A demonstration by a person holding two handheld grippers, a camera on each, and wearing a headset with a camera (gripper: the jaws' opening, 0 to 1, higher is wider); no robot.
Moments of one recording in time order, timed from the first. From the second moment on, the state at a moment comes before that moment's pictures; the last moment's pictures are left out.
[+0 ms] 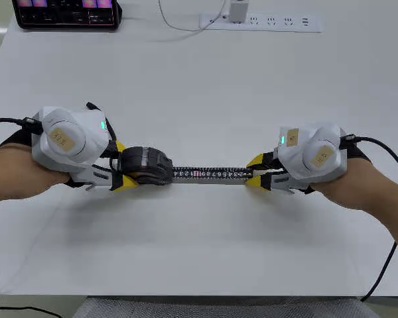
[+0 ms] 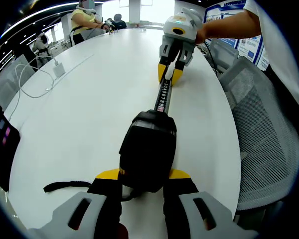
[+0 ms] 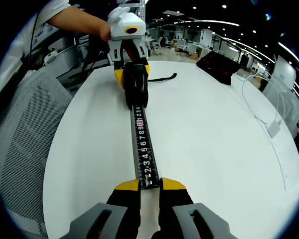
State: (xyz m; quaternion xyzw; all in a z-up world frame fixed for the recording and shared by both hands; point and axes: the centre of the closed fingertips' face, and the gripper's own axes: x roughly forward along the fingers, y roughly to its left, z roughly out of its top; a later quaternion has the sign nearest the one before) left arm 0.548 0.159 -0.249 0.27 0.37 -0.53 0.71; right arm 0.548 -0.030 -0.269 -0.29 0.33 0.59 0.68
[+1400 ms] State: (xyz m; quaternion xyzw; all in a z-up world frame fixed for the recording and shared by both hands) left arm 0.549 0.159 -0.249 0.27 0.37 -0.53 0.71; right arm 0.548 -0.069 -0.267 -0.30 0.34 0.57 0.68
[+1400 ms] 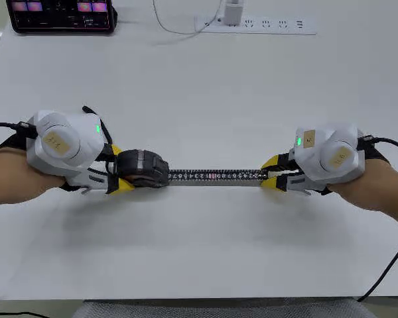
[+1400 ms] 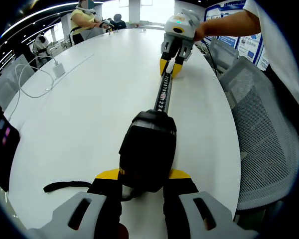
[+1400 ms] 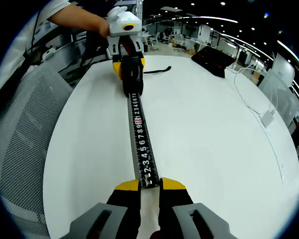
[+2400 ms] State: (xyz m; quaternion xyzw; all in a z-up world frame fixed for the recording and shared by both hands) left arm 0.548 0.160 -0.249 0.27 0.37 -0.53 0.71; right arm 0.546 -0.090 -0.264 -0.31 0.35 0.56 0.68
